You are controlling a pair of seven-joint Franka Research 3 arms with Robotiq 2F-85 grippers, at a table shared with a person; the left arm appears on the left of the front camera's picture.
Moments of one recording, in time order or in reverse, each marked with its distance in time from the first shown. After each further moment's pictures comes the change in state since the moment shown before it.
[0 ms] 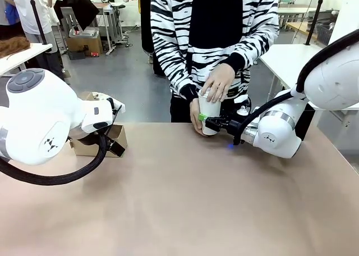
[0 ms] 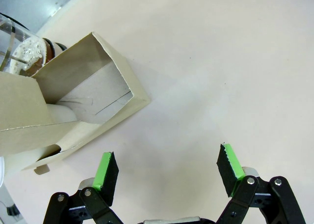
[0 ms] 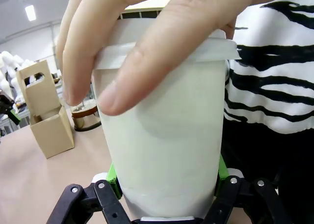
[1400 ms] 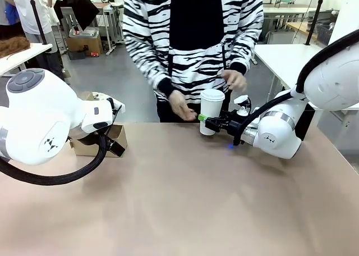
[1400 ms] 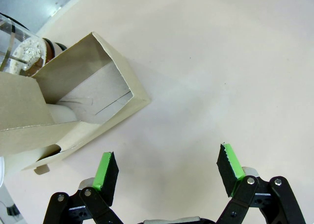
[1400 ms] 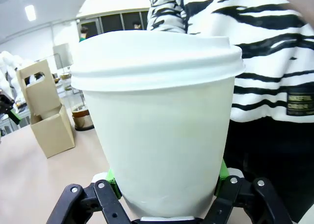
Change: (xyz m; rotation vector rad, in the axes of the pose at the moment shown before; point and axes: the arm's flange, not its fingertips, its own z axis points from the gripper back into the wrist) left arm 0.000 0.000 0.000 0.000 0.000 0.000; right arm -0.001 0.001 0.000 0.000 0.002 -0.002
